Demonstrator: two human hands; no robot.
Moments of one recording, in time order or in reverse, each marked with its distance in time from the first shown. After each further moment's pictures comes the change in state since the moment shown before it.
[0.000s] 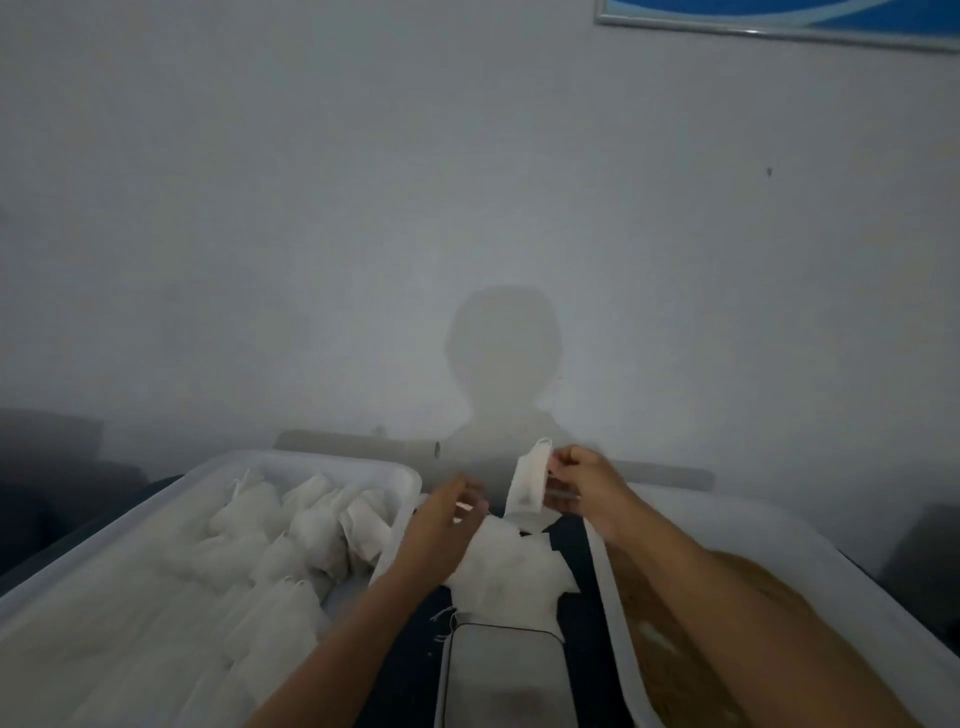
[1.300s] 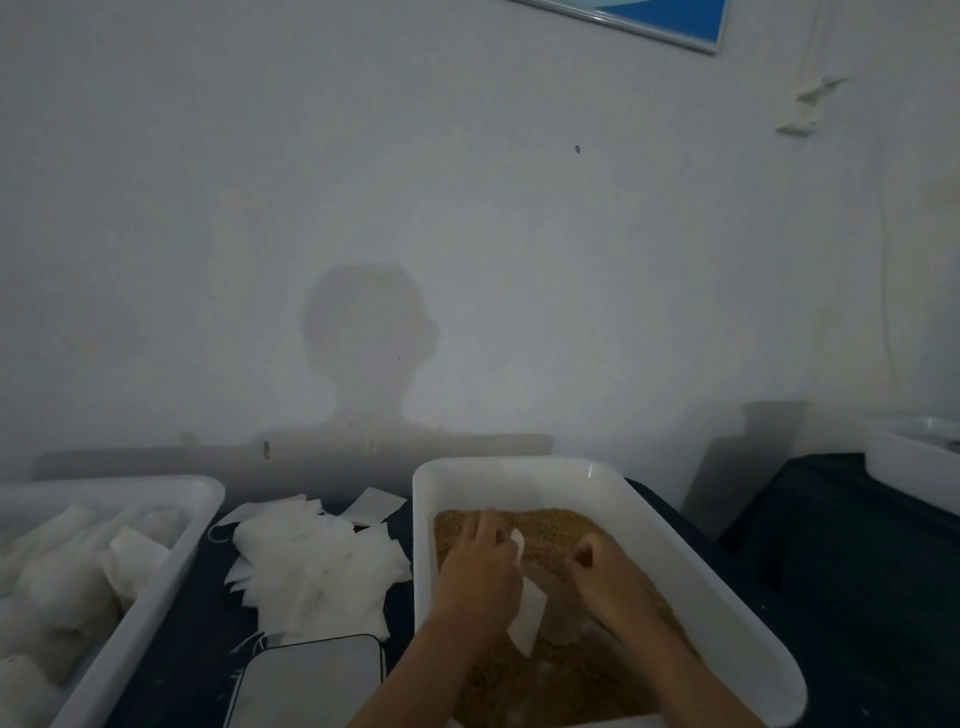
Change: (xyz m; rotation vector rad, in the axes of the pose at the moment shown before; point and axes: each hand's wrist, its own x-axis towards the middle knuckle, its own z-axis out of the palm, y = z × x) left_hand -0.029 0.085 0.195 0.490 -0.270 0.450; right_hand -0.086 0.093 -0.178 -0.709 0.466 0.142
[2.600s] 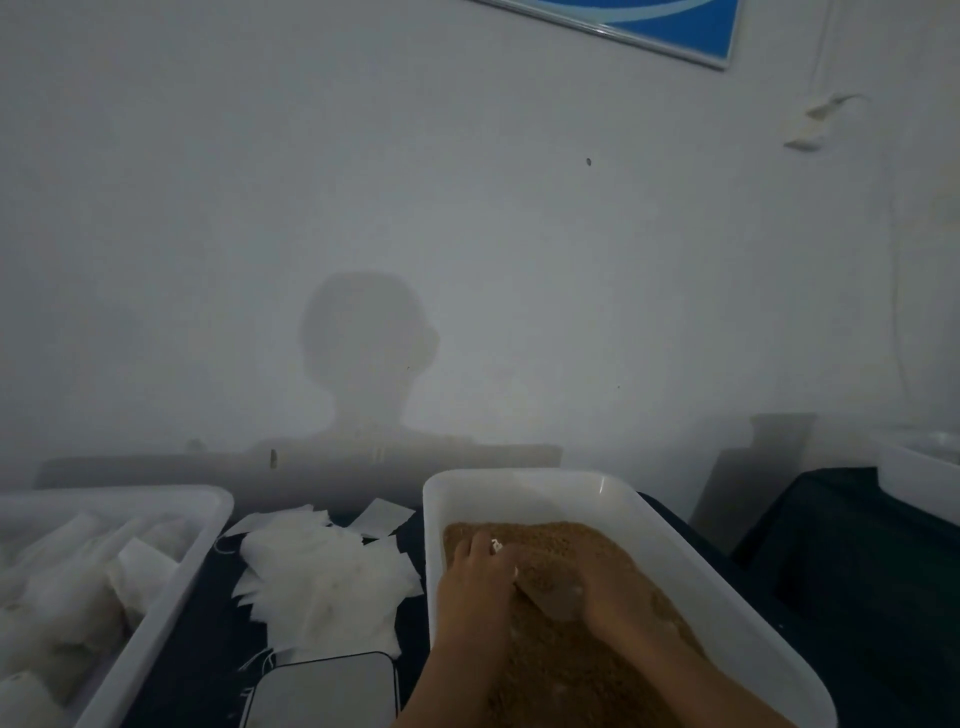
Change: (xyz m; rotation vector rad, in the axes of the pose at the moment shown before) left_hand -0.002 -0.007 -0.006 -0.035 -0.025 -0.187; right_hand 0.017 -0.002 0.016 -0.507 -0.070 -0.165
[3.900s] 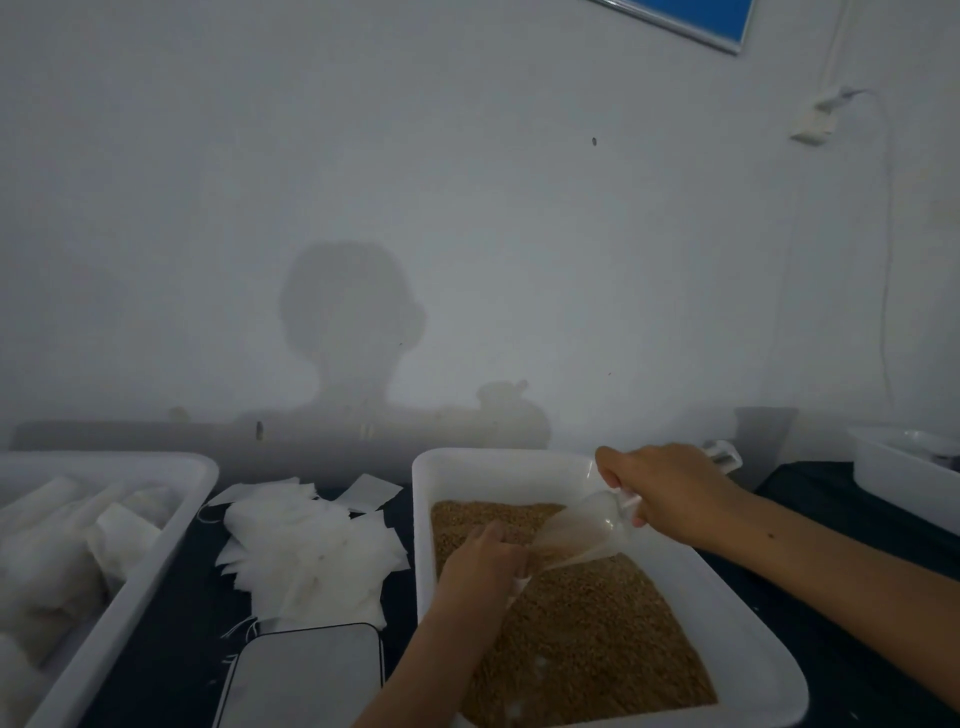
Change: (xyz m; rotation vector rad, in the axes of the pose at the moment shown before) left_hand -0.001 0.002 0.001 -0.040 -0.124 0.187; right_hand -0.025 -0.007 -0.143 -0.649 0.060 -0.481
